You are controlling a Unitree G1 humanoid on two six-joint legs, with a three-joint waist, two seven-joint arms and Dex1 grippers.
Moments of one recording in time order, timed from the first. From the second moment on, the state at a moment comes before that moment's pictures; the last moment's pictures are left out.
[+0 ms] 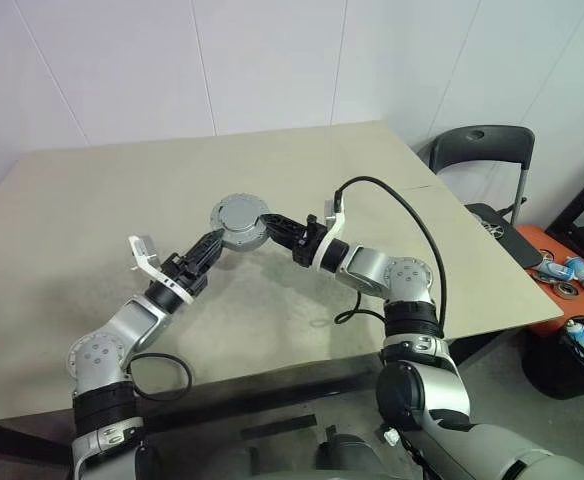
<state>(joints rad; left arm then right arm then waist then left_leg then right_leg) -0.29 0.19 0.48 0.07 -1.35 0.95 -0.27 -0.79 0.10 -0.46 0.50 0.98 1.14 0.26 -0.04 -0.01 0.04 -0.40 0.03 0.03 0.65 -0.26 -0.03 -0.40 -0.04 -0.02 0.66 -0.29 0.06</state>
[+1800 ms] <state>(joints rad) -0.32 0.17 0.44 0.02 -1.44 0.91 -0.17 -0.79 0.07 -0.42 0.46 0.94 1.09 0.33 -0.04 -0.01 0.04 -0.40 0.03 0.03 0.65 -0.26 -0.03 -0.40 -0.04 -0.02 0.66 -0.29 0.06</state>
